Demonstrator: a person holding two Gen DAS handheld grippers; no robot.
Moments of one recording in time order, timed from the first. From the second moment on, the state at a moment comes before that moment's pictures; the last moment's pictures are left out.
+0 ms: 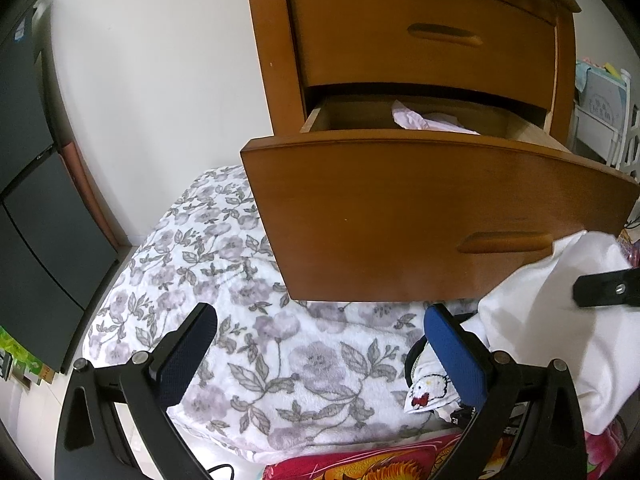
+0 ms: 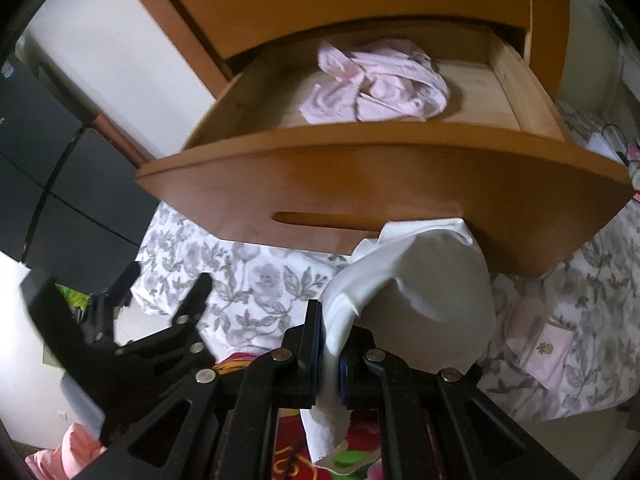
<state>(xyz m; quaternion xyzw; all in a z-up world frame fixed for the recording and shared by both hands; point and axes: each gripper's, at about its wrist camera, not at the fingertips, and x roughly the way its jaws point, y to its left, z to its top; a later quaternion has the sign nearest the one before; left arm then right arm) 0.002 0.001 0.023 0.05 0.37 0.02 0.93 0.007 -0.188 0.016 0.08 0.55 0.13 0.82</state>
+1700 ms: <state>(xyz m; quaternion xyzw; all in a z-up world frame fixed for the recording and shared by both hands) 0.012 -0.003 0.012 0.06 0.40 0.02 0.92 0.010 -0.209 0.011 0.08 0.55 0.07 0.83</state>
